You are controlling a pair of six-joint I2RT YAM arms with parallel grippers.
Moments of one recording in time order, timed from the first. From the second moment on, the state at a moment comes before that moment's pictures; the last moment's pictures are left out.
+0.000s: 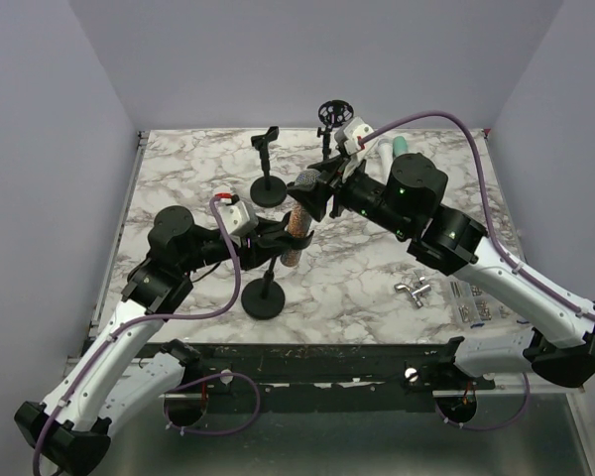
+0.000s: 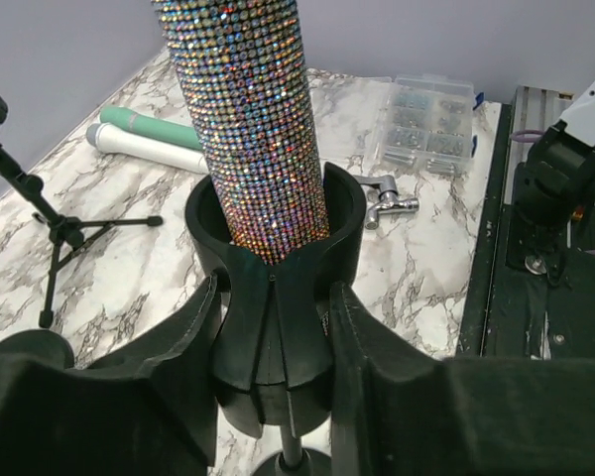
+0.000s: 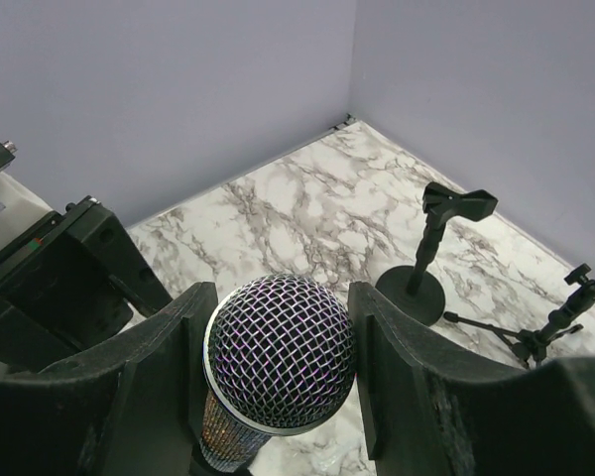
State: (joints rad) left arm -0.51 0.78 0.85 -0.12 0.69 0.08; right arm 0.97 1.28 1.48 -0.21 0.02 0.00
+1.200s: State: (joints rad) left arm -0.47 0.87 0.86 -0.04 0.69 0.06; right arm 0.98 1.23 1.55 -0.17 0.35 -0.15
